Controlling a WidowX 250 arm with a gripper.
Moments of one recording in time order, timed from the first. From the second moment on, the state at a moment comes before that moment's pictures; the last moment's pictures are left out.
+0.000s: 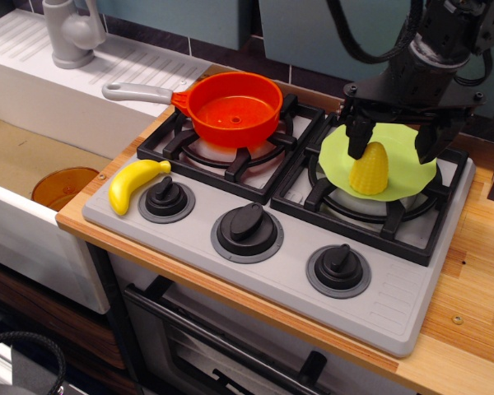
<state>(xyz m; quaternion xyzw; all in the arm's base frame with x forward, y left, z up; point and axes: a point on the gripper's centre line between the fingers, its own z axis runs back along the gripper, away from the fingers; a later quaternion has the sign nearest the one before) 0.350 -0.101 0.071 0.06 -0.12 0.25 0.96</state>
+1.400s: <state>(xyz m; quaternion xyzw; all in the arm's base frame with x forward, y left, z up) 0.342 -0.035 0.142 0.11 -0.08 0.16 0.98</state>
